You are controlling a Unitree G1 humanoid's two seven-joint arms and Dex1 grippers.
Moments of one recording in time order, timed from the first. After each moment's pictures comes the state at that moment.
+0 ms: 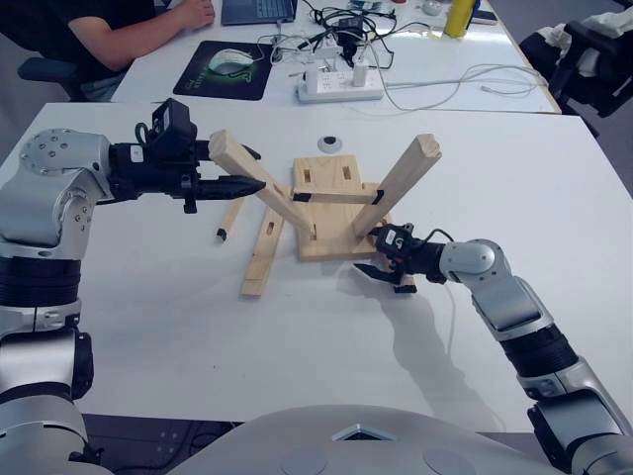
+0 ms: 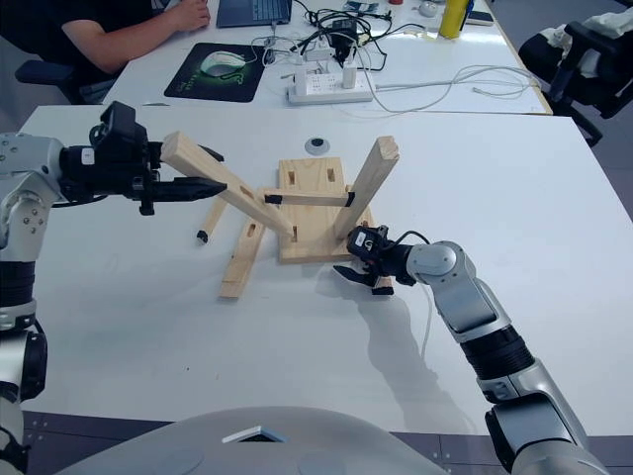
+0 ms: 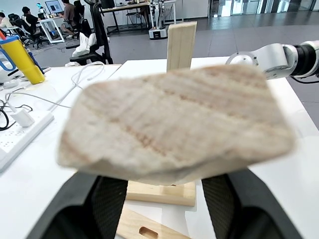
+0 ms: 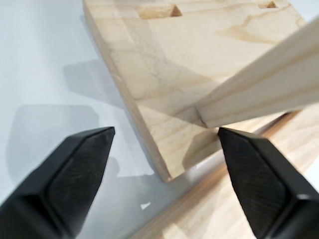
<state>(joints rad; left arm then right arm) -0.56 0.78 -0.04 0.04 -0.52 0.43 -1.32 -0.22 -0.59 0.33 -0.11 -0.03 0.41 0.84</state>
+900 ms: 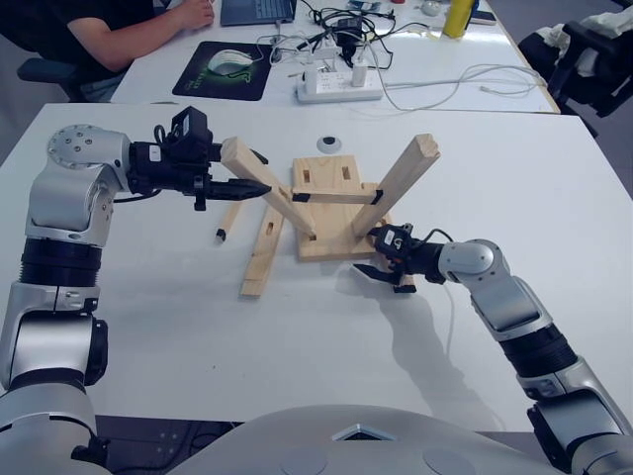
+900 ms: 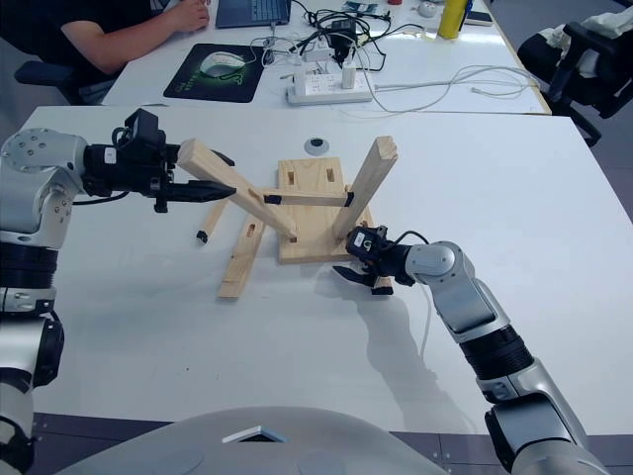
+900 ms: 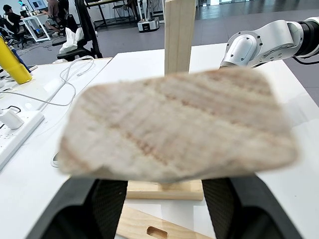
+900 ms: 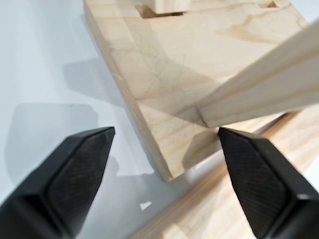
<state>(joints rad) -0.66 0.73 -0.12 0.21 -0.43 0.32 -1.40 -0.22 -0.59 0.34 -0.12 -0.03 0.42 0.83</state>
